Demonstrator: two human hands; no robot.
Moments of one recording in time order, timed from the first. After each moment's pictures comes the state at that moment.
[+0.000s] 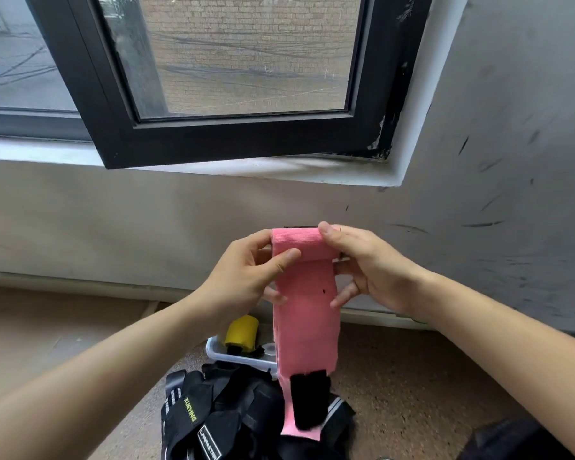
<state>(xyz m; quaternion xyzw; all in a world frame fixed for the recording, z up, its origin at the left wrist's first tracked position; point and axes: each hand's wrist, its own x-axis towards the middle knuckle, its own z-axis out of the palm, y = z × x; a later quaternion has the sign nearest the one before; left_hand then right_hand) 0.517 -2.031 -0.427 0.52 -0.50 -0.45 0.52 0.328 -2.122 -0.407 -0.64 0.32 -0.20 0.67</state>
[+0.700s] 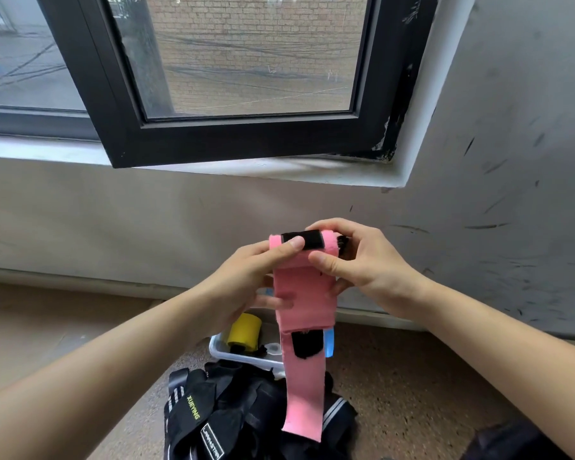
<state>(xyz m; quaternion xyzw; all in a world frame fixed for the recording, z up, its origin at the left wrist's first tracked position) 0.520 -2.028 -0.417 0.55 -0.42 -0.56 0.46 0.330 -2.119 -0.417 -0.72 0.29 -0.28 0.56</state>
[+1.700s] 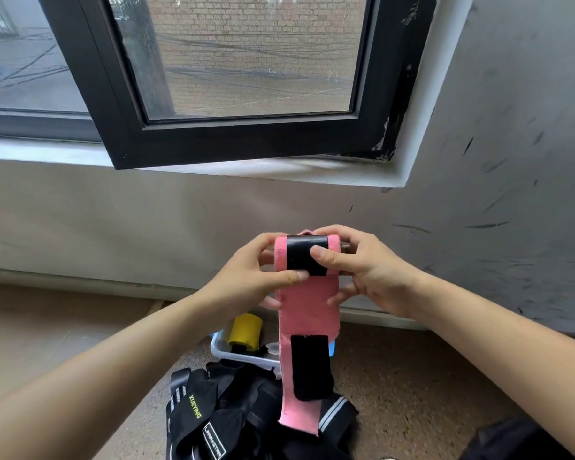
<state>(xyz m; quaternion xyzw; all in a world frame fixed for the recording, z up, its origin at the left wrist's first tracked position) 0.530 -2.033 -0.435 0.58 -0.50 -0.46 0.44 0.330 -2.120 -0.416 -0.64 0.32 -0.22 0.66</state>
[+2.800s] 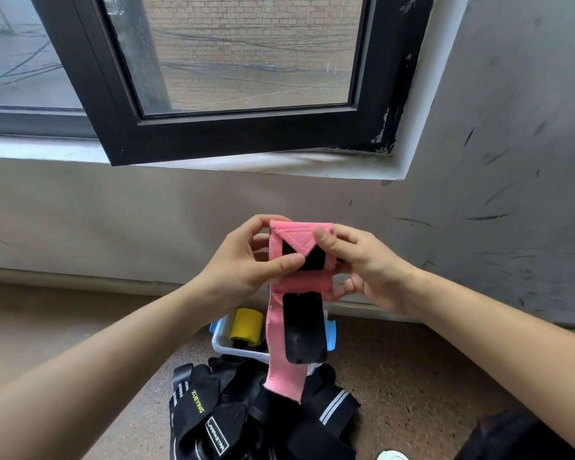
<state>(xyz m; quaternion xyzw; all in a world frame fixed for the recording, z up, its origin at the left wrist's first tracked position) 0.536 -2.037 -0.436 0.53 -0.50 -0.44 0.52 0.333 -2.114 -0.417 -0.63 0.32 -0.22 0.67</state>
